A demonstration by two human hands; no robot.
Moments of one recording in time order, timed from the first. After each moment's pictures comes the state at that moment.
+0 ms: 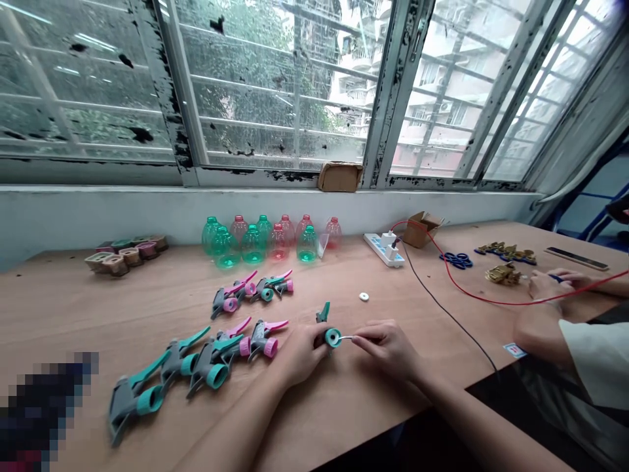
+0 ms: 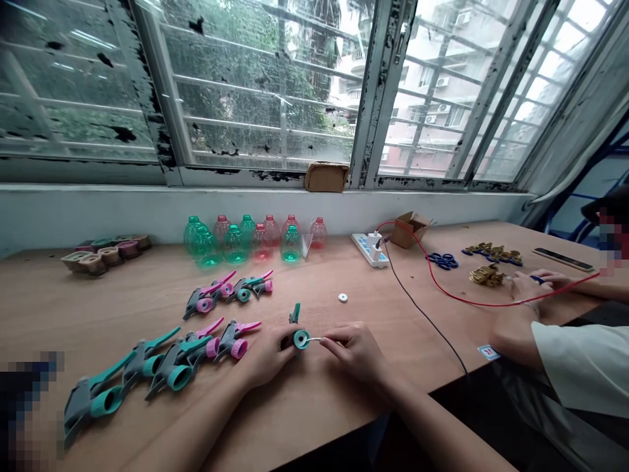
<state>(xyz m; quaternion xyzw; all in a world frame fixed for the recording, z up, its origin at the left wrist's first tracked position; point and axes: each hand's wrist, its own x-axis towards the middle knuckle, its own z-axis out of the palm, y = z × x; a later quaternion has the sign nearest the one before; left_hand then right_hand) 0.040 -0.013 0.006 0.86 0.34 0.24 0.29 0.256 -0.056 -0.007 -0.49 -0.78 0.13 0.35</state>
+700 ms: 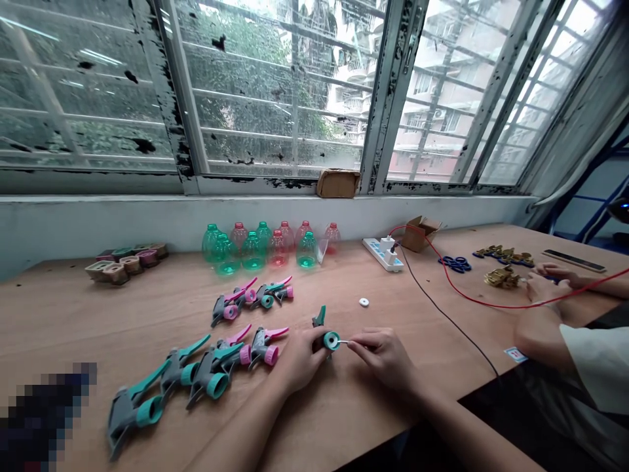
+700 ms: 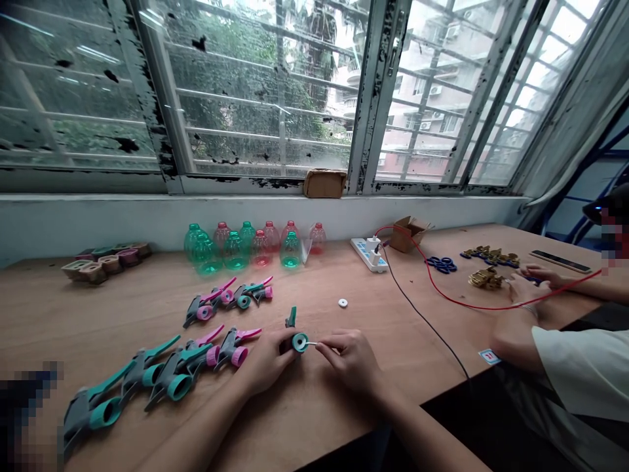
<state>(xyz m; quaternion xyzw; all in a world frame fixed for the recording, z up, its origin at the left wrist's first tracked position) 0.039 -0.013 0.008 0.84 0.37 0.26 0.30 0.240 -0.059 -0.008 -0.51 -0.78 0.08 0.36</state>
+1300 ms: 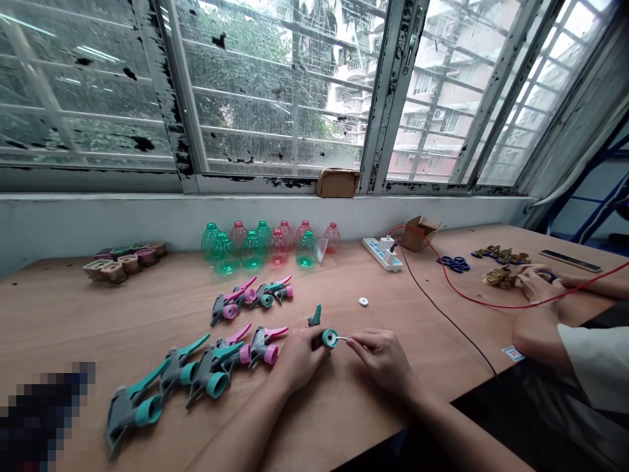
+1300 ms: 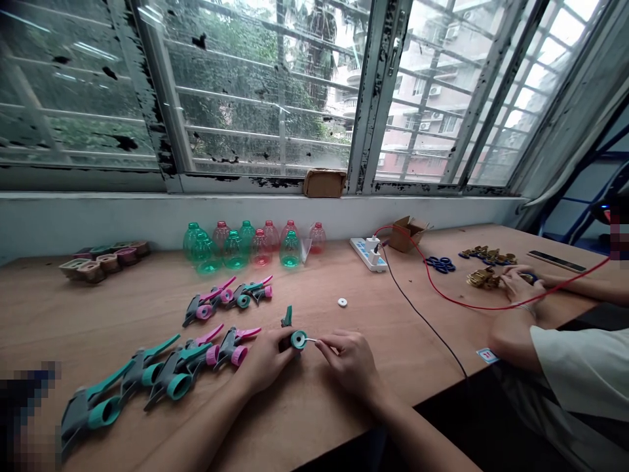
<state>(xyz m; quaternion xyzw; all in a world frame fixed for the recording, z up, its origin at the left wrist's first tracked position) 0.039 -0.014 0.007 0.83 0.37 0.28 0.30 0.235 -0.062 -0.015 -0.53 -0.75 0.04 0.38</state>
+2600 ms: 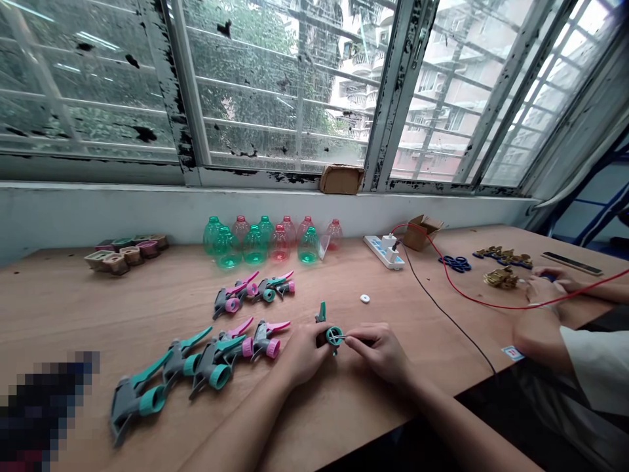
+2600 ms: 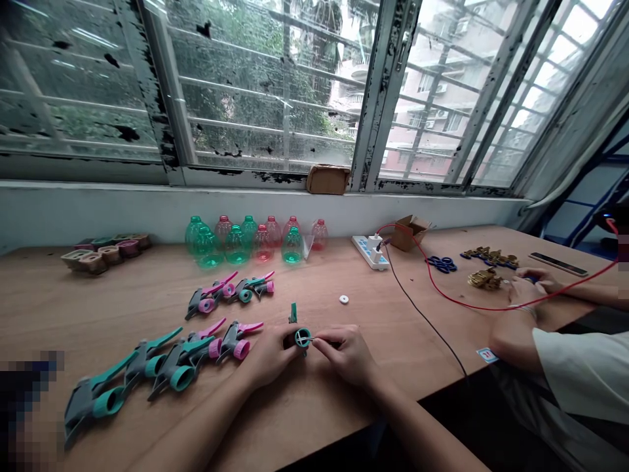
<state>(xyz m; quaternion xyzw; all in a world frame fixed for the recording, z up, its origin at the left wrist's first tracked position) 0.041 -0.017 0.009 0.83 0.34 0.28 0.34 0.230 -0.059 0.000 -0.47 -0.75 0.19 0.42</state>
